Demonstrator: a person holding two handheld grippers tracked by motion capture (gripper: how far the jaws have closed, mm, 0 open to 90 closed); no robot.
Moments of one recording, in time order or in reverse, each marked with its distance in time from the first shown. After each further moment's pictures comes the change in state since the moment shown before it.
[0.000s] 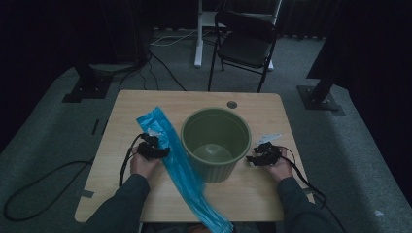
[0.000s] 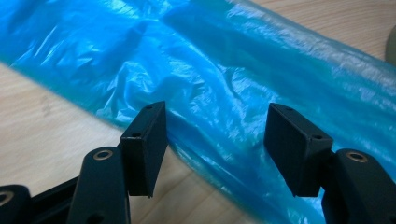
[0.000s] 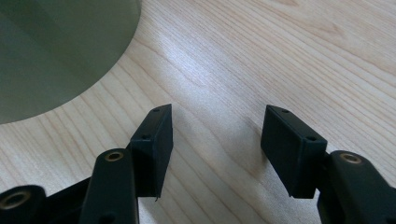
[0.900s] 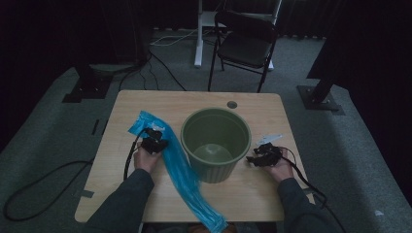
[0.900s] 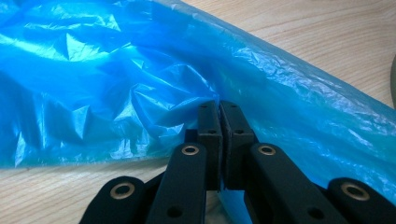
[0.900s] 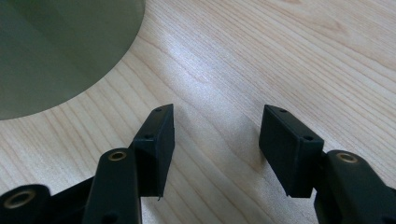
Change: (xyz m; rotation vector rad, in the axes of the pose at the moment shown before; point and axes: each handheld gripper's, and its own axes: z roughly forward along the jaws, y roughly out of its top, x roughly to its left) left arm 0.008 0.017 0.012 0.001 -0.022 0.010; right arm 0.001 -0.003 -0.002 -0.004 0.007 0.000
